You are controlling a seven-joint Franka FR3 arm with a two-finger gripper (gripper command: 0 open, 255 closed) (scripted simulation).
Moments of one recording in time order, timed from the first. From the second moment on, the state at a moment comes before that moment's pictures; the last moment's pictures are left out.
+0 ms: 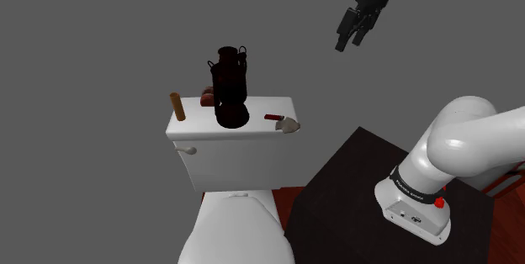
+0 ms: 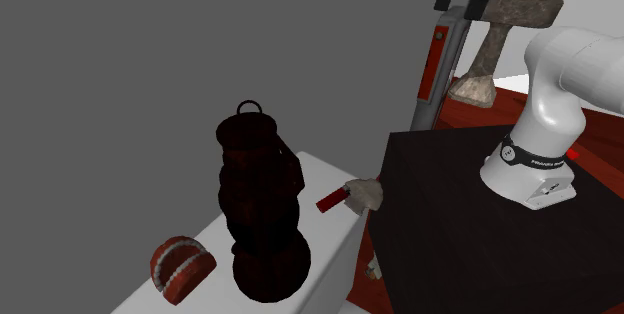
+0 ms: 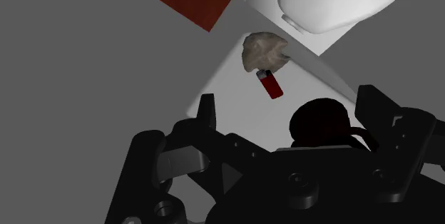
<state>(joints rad) 0.00 -0.83 -0.02 -2.40 0.07 1.69 0.04</state>
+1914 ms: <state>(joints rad) 0.10 0.27 0.26 -1.39 -0.11 1.68 0.48</state>
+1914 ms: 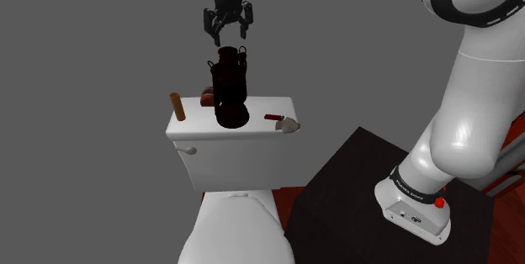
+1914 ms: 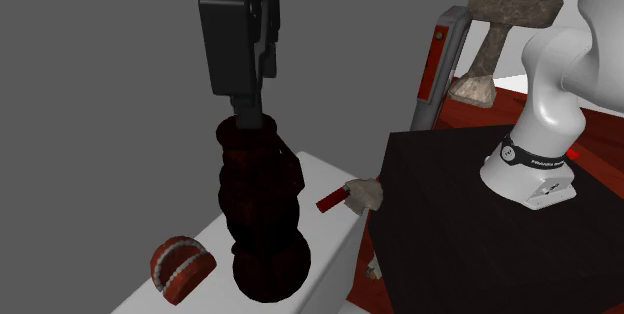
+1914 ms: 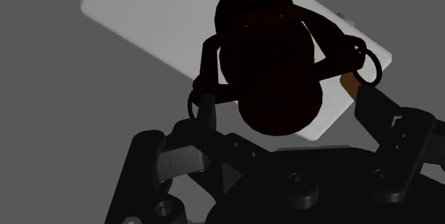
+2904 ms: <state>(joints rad) 0.10 0.27 0.25 -1.47 -0.12 1.77 0.49</state>
